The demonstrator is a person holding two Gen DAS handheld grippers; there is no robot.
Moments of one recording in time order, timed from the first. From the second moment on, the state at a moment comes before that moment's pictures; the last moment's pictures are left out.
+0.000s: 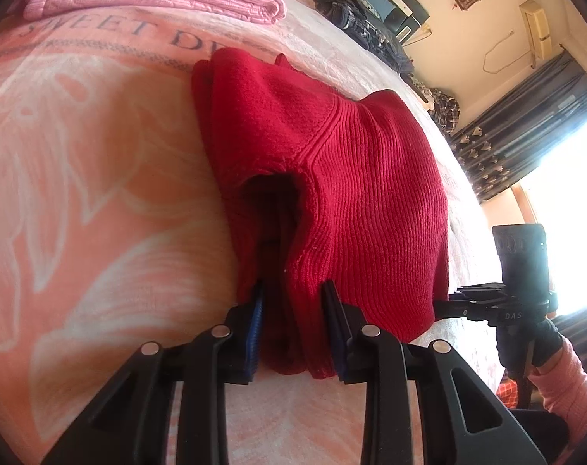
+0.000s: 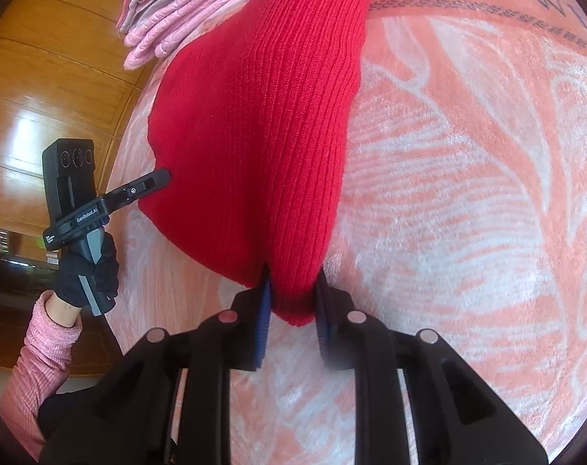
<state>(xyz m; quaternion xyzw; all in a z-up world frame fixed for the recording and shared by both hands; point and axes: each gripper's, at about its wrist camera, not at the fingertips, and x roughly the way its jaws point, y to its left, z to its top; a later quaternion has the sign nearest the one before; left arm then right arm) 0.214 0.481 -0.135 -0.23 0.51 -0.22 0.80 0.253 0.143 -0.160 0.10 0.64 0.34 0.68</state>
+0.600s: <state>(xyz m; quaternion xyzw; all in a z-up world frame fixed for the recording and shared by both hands) 0.336 0.488 -0.056 -0.21 0.45 -0.18 0.85 0.309 0.117 -0.102 0.13 0.58 0.32 0.74</state>
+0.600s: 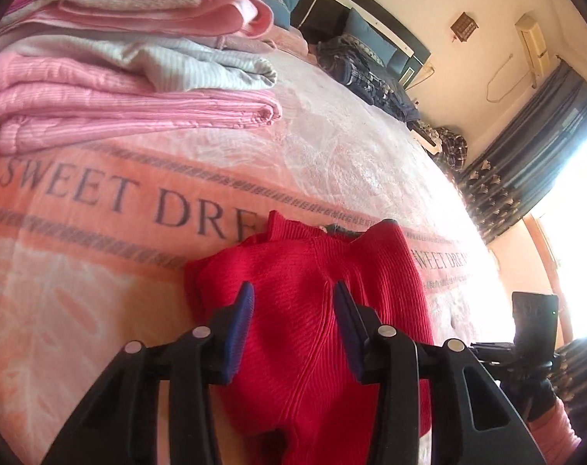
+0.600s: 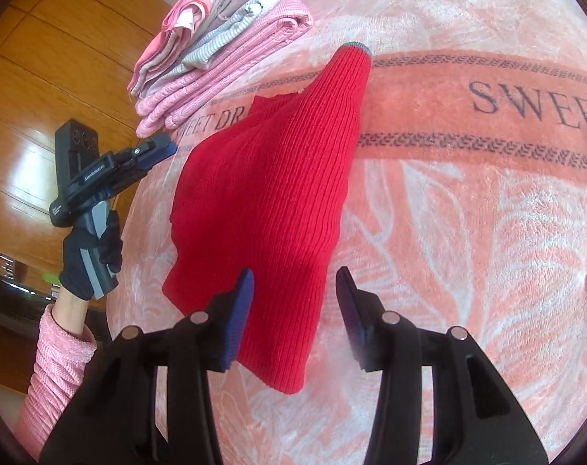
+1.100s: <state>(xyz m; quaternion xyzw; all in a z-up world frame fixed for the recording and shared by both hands) 0.412 0.397 -0.099 -0.06 0.52 -0.18 0.83 0.322 0.082 -0.138 0.18 0.59 0.32 0.72</state>
